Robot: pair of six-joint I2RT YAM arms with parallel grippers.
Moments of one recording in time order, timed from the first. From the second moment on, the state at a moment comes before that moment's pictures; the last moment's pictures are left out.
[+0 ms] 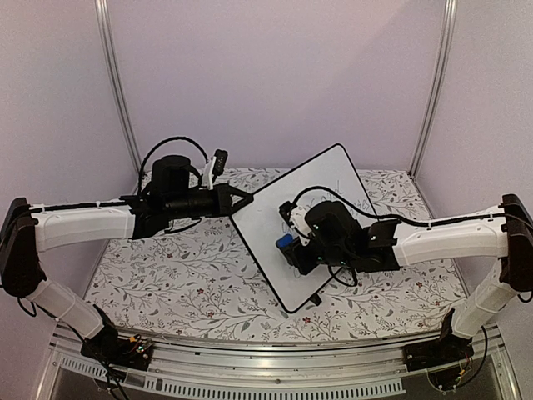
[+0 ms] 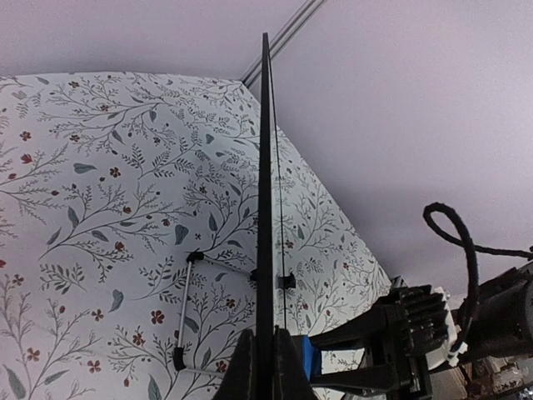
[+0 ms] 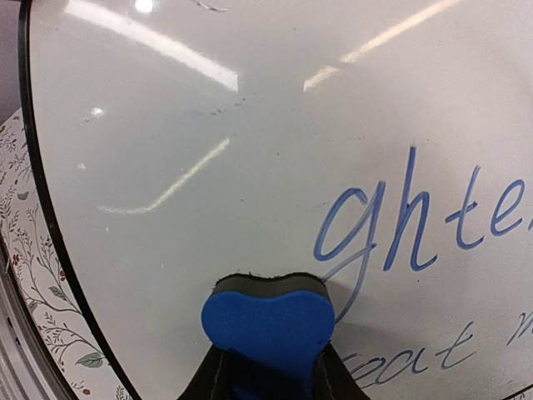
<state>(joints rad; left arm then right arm) -0.70 1.45 0.92 0.23 0.35 -0.59 1.07 1.58 1.00 -0.09 0.26 0.22</state>
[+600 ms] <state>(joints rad) -0.70 1.45 0.92 0.23 0.35 -0.59 1.06 1.64 1.16 -0.18 0.28 0.17</state>
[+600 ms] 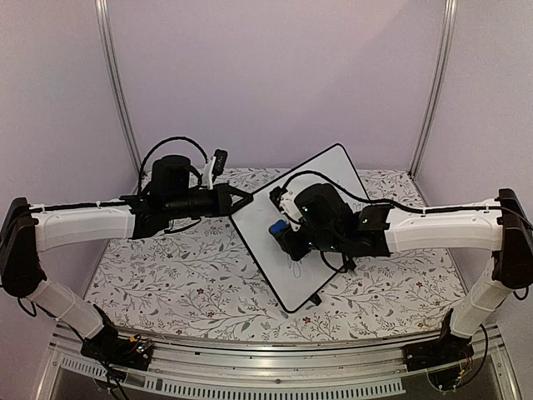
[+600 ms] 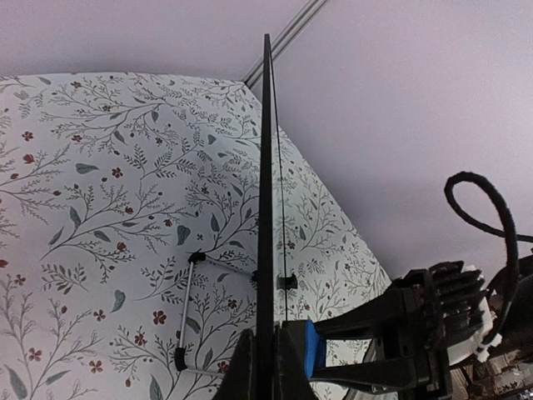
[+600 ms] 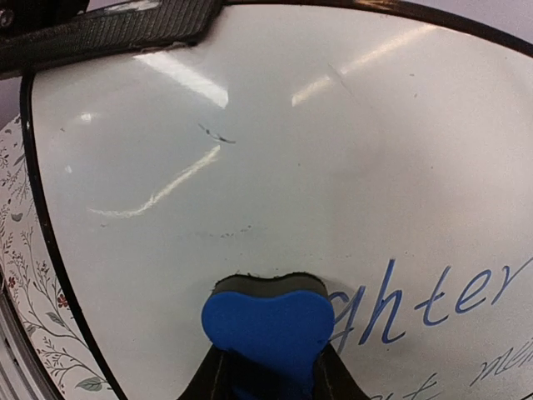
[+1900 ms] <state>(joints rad) -0.70 1.45 0.92 0.24 0.35 -0.60 0.96 1.59 1.08 -0.12 0.20 0.18</state>
